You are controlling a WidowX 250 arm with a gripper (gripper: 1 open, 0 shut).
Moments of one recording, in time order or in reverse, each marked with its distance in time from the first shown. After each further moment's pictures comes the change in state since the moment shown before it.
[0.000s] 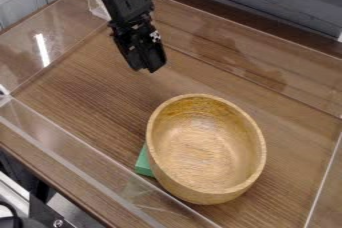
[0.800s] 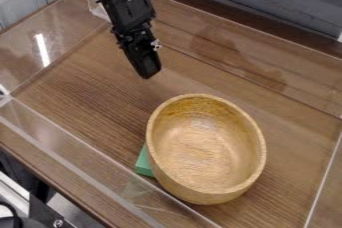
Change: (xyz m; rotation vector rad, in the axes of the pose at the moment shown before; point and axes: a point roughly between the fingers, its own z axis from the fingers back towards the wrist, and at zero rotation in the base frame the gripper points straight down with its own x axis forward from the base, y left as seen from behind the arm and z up) arm 0.000 -0.001 -0.010 0.006 -0.013 -0.054
